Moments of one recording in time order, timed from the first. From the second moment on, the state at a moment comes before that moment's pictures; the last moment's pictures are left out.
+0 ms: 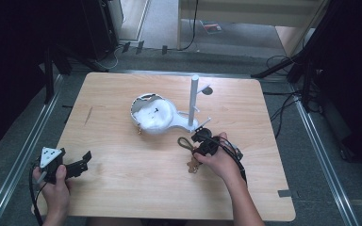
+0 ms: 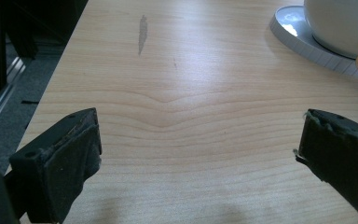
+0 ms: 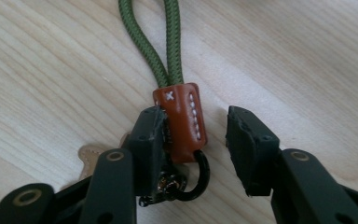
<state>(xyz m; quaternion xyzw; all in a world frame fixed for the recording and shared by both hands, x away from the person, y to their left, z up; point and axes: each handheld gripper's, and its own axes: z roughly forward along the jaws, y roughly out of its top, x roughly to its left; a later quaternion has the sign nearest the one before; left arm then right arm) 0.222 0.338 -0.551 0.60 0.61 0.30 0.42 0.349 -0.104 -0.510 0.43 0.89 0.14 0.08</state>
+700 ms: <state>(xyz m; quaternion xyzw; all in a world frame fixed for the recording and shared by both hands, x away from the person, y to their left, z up) 0.222 0.338 -0.551 0.60 0.61 0.30 0.42 0.337 -0.107 -0.498 0.45 0.87 0.18 0.11</state>
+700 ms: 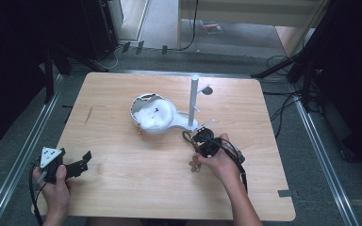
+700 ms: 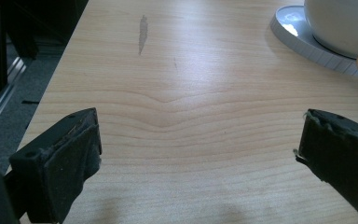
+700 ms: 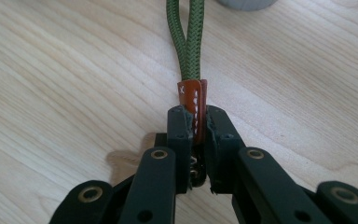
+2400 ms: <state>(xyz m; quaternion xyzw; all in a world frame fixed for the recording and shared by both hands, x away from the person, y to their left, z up) 0.222 0.336 -0.551 0.60 0.61 0.31 0.41 0.297 -0.141 -0.419 0.46 0.80 0.35 0.16</state>
